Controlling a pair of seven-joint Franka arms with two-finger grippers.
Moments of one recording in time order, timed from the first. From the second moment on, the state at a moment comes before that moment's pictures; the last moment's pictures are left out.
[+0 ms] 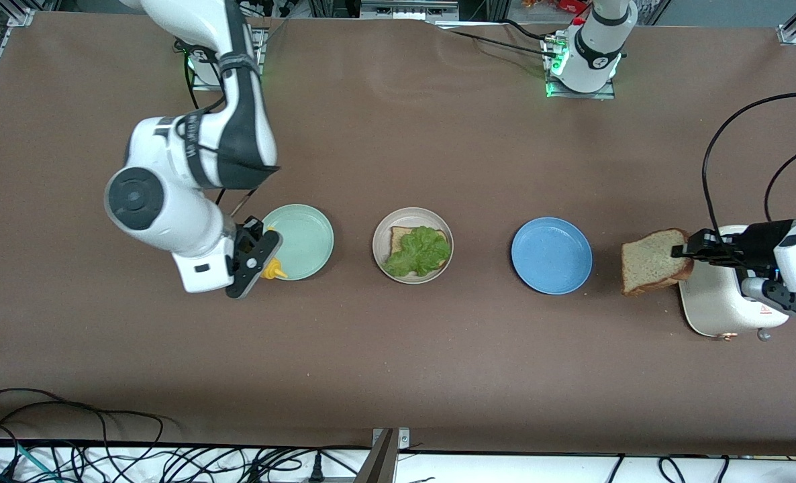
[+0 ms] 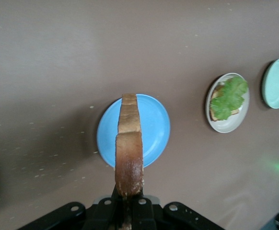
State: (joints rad) left arm 0.20 0.53 -0.08 -1.26 -0.39 1.49 0.39; right arm 0.94 0.74 -0.96 -1.33 0.72 1.68 -1.03
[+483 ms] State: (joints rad) left arm 0.07 0.59 -0.08 -1.27 -0.54 1.48 0.18; right arm 0.77 0.75 -0.96 -1.36 0.94 1.62 -1.27
